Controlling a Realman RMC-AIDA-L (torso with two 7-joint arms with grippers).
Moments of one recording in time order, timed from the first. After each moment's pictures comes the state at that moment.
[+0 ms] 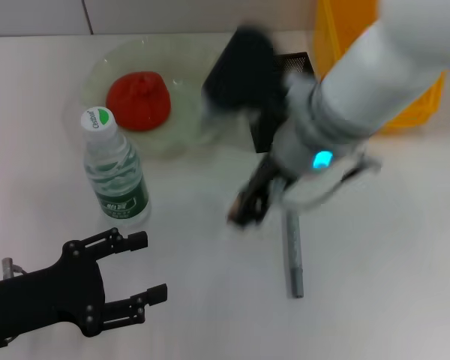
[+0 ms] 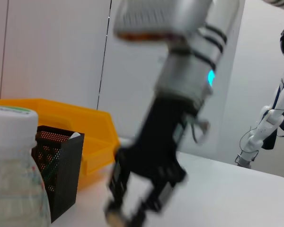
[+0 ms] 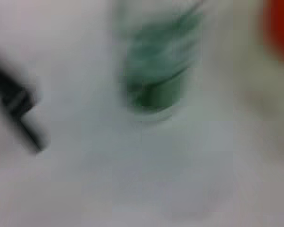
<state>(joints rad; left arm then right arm) -0.15 -2.05 1.02 0.58 1.65 1.69 -0.96 0.82 2.09 -1.78 -1.26 -2.46 -1.36 2.71</state>
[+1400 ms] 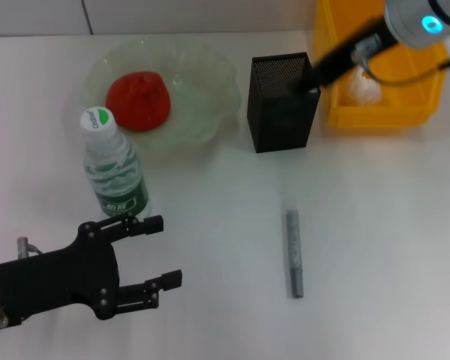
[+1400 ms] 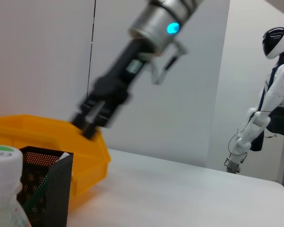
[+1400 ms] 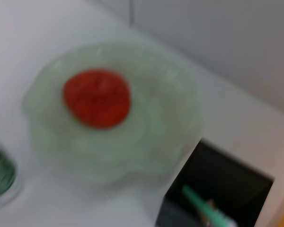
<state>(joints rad) -0.21 -2.06 1.02 0.58 1.65 1.70 -0.96 0.75 2.09 -1.41 -1.52 -2.66 -1.54 2.79</state>
